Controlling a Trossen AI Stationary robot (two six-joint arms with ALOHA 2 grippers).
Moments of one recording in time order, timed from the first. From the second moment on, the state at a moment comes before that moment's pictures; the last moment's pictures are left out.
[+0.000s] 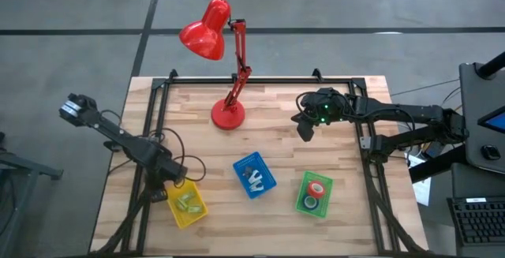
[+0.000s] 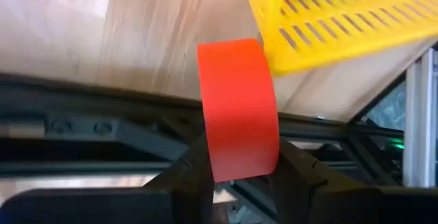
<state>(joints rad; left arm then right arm) -0.51 1.05 0.59 -1.09 0.55 -0.90 -0.27 1.15 0.85 -0.38 -0.03 0.37</state>
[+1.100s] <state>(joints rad) 0.05 1.22 1.20 -0.55 0.26 -0.89 -0.27 1.15 0.85 0.05 -0.45 0.65</state>
